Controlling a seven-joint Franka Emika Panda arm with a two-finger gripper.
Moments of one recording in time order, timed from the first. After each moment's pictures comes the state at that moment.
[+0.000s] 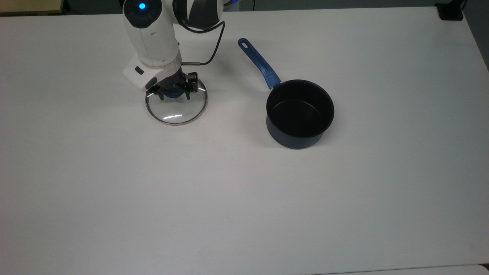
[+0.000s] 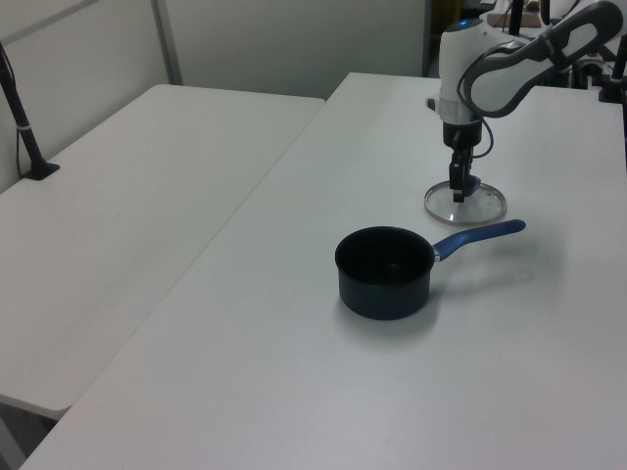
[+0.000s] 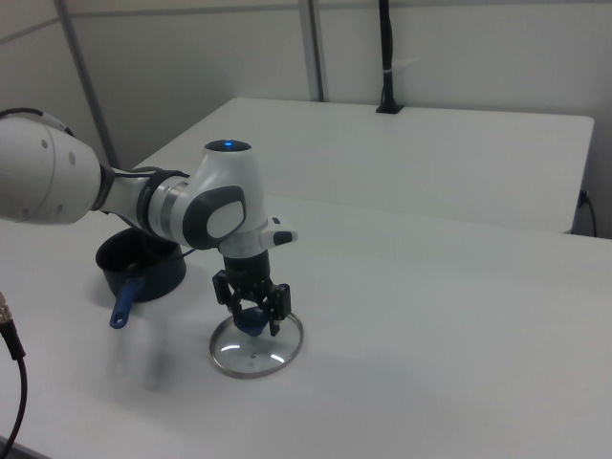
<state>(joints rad) -0.15 0.24 0.04 -2.04 -0.04 2.20 -0.17</state>
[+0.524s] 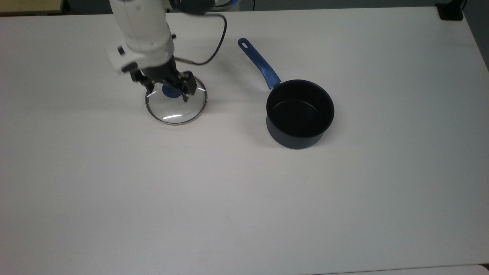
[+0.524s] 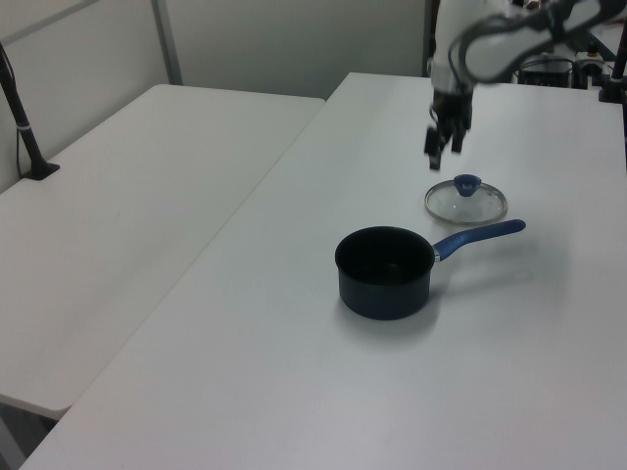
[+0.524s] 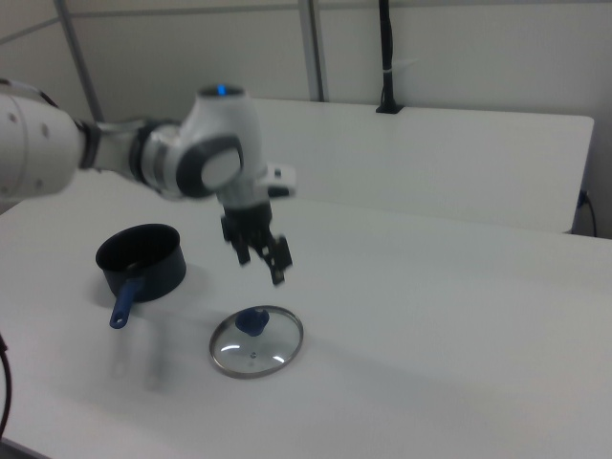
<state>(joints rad) -0.15 0.19 0.04 -1.89 0.00 2.11 0.15</state>
